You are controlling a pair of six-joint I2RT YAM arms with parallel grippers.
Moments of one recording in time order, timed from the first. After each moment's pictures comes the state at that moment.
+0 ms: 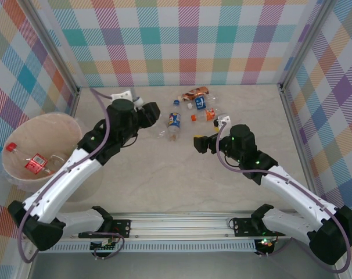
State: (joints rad) left arm -0.62 1.15 1.28 -0.51 -0.26 -0.70; right arm 0.62 1.01 0.76 -0.11 -0.03 0.23
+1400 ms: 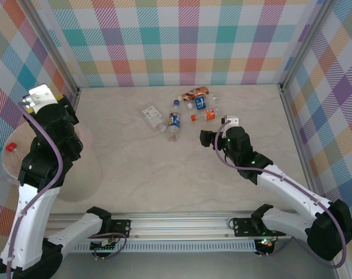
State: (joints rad) left arm -0.31 0.91 1.48 -0.72 -0.99 -0.10; right arm 0.62 1.05 0.71 -0.08 0.24 0.38
